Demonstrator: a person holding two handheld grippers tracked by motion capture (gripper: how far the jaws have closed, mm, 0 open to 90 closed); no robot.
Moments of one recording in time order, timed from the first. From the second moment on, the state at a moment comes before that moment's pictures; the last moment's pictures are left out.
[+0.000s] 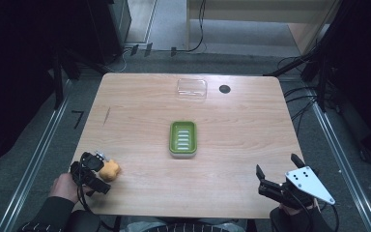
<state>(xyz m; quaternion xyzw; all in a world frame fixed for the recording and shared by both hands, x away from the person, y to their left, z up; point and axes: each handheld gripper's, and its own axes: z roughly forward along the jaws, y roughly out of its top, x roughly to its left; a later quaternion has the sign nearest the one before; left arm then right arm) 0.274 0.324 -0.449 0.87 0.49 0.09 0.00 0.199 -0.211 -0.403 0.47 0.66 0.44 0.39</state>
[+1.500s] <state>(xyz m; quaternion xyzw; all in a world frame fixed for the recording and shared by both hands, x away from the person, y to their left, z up) 0.289 0.312 -0.434 0.86 0.50 0.09 0.05 0.200 -0.209 -0.403 0.46 0.66 0.43 0.39</state>
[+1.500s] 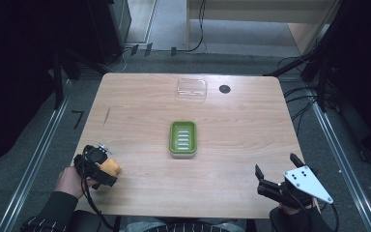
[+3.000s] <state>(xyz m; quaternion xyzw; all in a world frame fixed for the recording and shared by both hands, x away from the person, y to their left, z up) 0.325 0.303 -0.451 0.86 0.51 0.03 0.00 0.200 -0.208 -0.403 0.47 0.66 0.43 0.39</state>
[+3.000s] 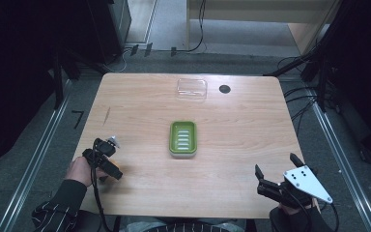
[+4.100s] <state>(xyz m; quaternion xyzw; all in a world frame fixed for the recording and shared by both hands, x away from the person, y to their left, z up) 0.320 0.304 -0.450 0.87 0.50 0.03 0.01 0.200 -0.209 -0.403 0.47 0.66 0.43 0.39</state>
